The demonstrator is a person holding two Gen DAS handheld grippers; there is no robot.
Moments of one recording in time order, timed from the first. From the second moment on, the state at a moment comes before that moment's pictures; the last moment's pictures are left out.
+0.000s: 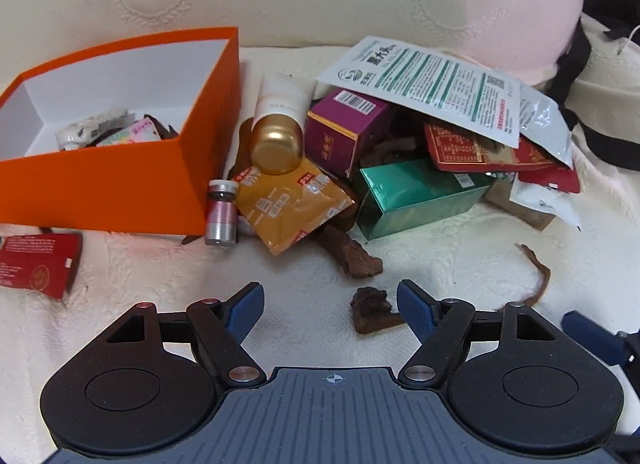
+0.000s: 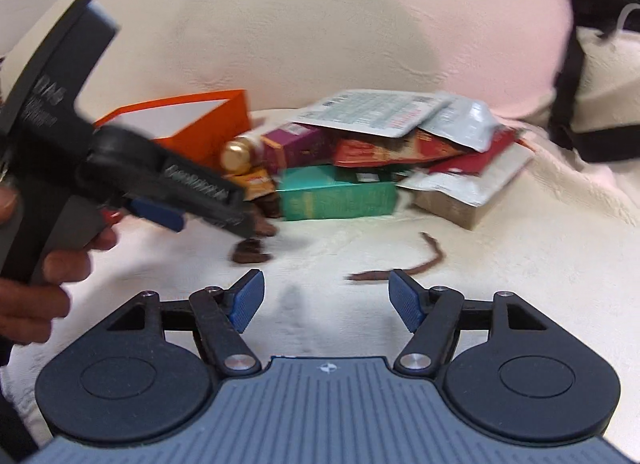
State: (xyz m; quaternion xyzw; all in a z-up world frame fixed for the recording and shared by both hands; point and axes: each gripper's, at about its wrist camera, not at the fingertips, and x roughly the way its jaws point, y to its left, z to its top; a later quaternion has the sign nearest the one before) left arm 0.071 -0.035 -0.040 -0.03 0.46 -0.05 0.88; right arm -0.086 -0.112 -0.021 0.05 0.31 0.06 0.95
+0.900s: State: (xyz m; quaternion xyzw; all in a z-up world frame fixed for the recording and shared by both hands) left arm 0.229 -0.137 0.026 0.03 0.41 -0.08 0.91; right arm 0.071 -0.203 0.022 -0.02 0.30 0.10 0.95
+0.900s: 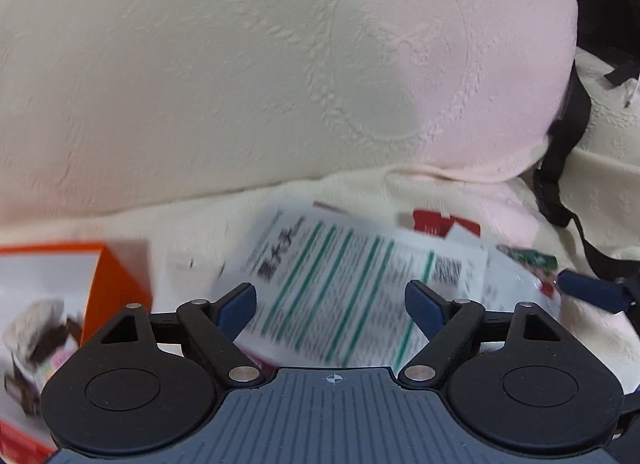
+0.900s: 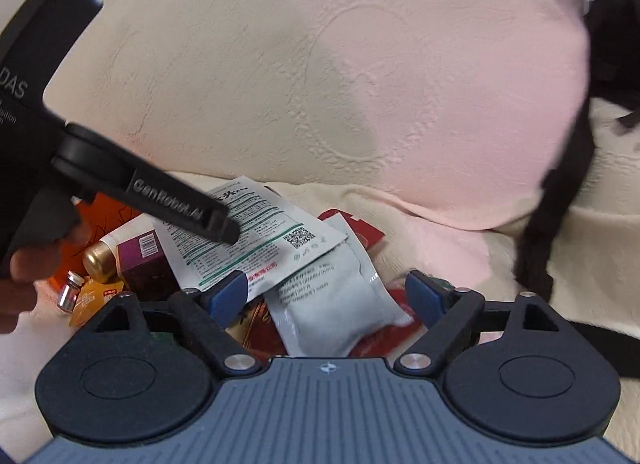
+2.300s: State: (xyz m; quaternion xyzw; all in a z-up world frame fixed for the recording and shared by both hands) left arm 0.192 -0.122 -0.006 0.02 0.39 -0.05 0.92; right arm 0.029 -0.140 -0.020 0.10 0.29 0.11 0.95
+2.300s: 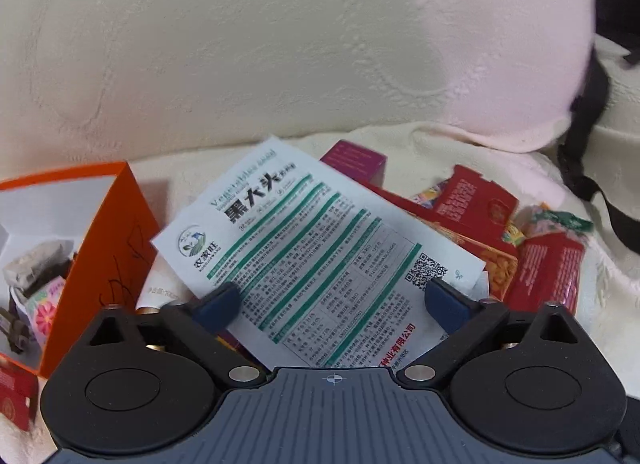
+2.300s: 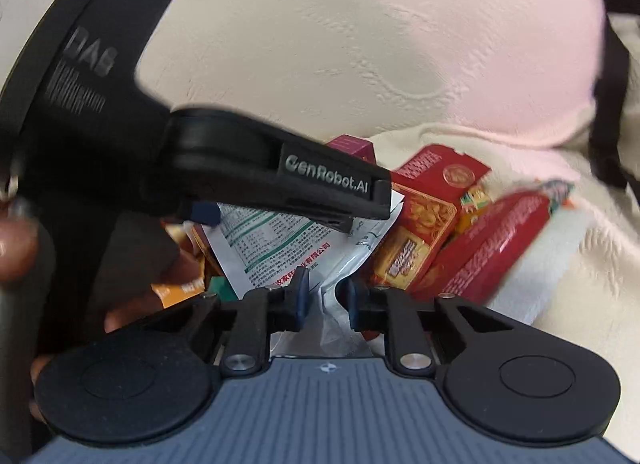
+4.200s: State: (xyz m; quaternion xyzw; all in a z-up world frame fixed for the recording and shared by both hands) left arm 0.153 -0.086 -0.009 0.05 0.47 -0.07 0.88; right arm 0.004 -0.113 -0.033 0.14 0.32 0.13 0.93
